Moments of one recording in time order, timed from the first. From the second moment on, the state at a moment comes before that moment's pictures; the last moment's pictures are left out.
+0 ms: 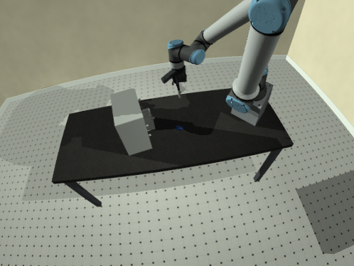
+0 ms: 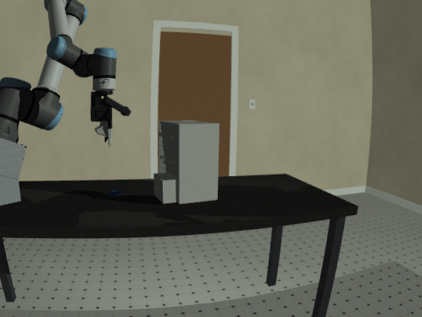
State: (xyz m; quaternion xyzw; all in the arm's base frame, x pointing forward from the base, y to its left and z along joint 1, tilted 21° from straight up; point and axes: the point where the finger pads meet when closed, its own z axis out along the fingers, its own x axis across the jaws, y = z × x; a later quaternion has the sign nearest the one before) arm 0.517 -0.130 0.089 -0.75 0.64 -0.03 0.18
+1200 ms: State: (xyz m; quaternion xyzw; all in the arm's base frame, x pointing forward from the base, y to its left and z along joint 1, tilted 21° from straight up) arm 0.555 -0.118 0.066 -0.70 0.62 -0.15 0.32
